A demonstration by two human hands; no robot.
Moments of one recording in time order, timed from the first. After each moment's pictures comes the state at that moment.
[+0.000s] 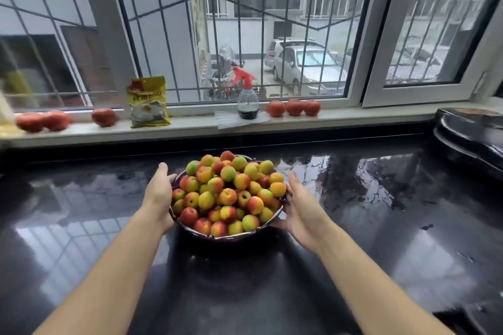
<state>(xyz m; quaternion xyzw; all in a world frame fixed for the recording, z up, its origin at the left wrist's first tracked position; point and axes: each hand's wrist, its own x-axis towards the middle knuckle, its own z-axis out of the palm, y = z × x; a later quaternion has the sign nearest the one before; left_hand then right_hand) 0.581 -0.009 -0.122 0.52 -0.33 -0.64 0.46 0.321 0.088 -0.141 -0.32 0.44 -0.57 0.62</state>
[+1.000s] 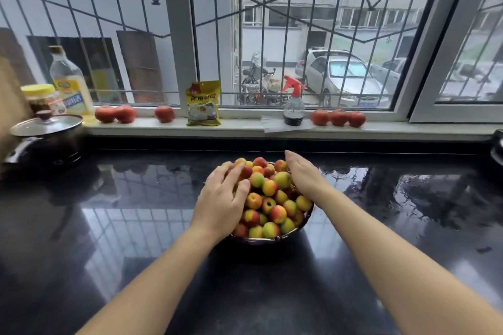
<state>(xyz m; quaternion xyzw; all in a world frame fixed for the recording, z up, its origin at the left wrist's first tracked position) 0.621 0.045 -0.130 0.52 -0.75 -0.14 0.39 0.394 0.013 -0.100 -0.60 0.64 -0.38 0.29</state>
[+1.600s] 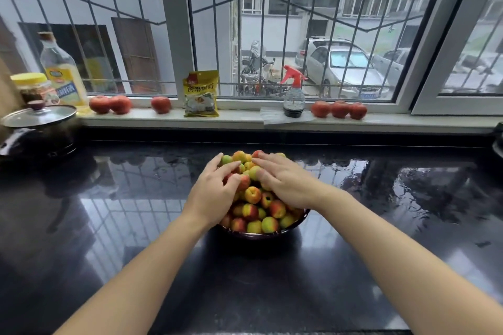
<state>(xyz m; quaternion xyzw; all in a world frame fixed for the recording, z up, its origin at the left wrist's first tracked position) 0.632 0.037 -0.120 0.53 -0.72 -0.24 0.38 0.415 0.029 -0.094 -0.81 0.55 -0.17 0.13</state>
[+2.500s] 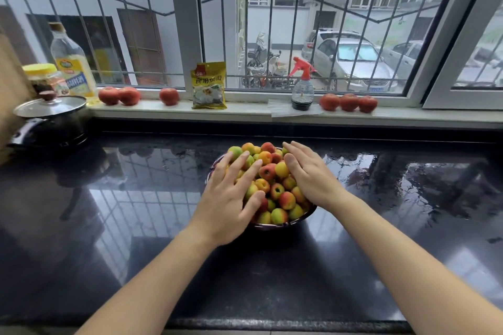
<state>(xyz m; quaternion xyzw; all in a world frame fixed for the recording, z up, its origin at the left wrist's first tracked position) 0.639 0.062 -0.148 0.43 -0.84 0.00 0.33 0.400 0.041 -0.113 -0.71 0.61 -0.33 0.15</state>
